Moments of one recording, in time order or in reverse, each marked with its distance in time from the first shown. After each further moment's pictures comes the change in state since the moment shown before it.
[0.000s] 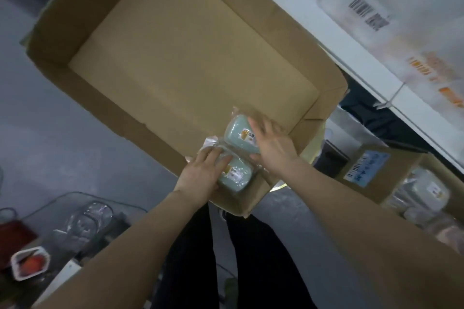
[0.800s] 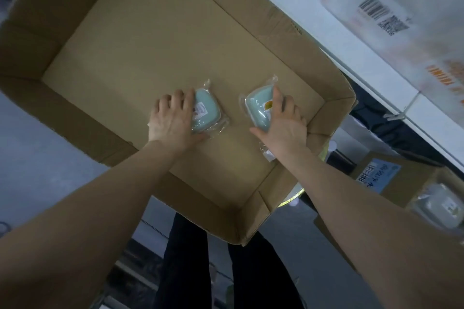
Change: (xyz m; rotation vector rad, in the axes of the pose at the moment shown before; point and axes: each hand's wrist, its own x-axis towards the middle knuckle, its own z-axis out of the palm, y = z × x) left_hand 0.114 -0.080 -0.060 0.118 0.205 -0.322; right_hand 0.067 0.038 -0.011 0.141 0.236 0.349
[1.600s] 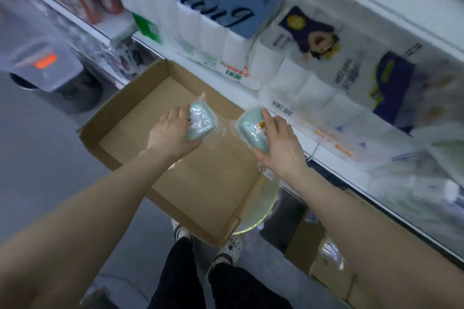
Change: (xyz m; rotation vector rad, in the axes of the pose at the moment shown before) left_hand -0.102 0.027 -0.241 -0.279 0.266 0.035; right_hand -0.135 0.010 -0.240 0.032 0.364 -0.267
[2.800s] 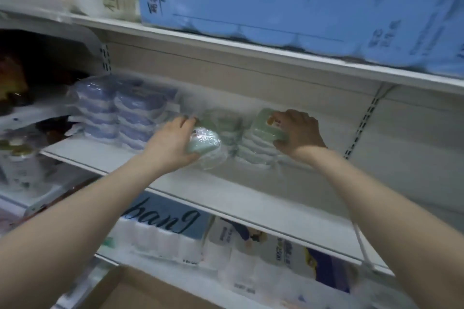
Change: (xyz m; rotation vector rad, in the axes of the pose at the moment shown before) left_hand 0.199 0.157 -0.366 0.068 0.531 0.601; right_hand 0.179 0.054 -0.431 -0.345 0.514 0.167
